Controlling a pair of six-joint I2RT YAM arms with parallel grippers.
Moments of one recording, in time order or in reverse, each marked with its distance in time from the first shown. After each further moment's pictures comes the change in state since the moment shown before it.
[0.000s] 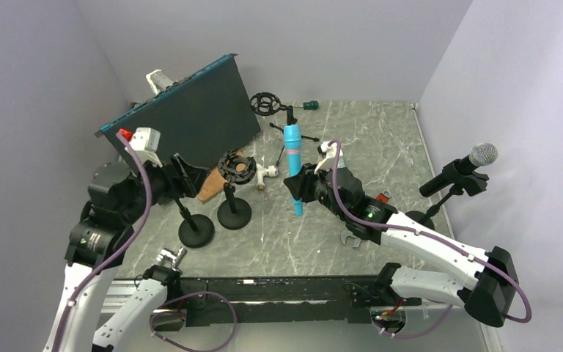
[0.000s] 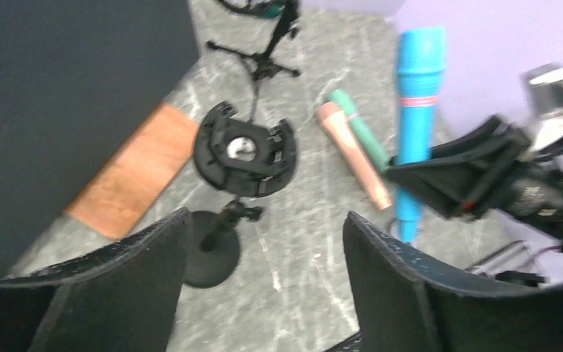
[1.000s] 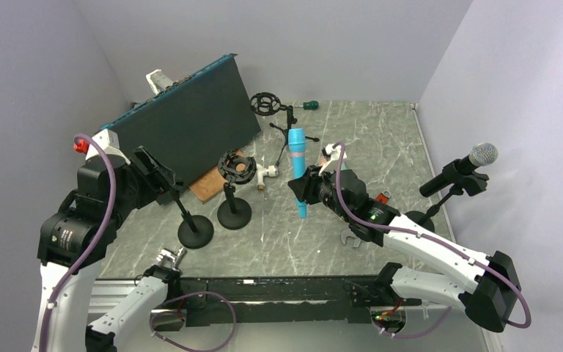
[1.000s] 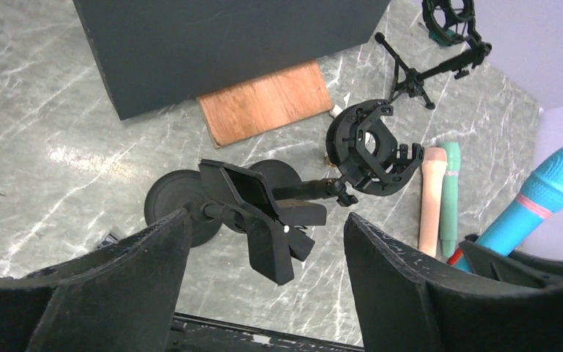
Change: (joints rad) left arm 0.000 0.132 0.364 -0.535 -0.436 -0.299; right arm -0.042 -0.031 -0.058 0.015 -0.042 0.006
